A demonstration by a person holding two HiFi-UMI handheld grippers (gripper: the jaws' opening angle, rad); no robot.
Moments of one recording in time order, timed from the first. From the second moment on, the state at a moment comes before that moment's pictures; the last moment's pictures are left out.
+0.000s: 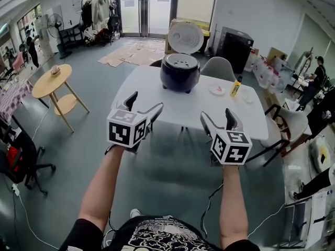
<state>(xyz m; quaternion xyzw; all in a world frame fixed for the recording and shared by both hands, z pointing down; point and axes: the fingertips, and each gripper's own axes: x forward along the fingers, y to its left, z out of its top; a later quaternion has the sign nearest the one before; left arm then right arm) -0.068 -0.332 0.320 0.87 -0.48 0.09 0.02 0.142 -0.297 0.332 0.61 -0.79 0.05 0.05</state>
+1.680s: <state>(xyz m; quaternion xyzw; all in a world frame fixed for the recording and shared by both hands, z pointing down) -0.048 -0.323 0.344 0.88 -0.46 0.10 0.06 0.139 -0.281 0.352 0.60 -0.79 0.06 0.10</state>
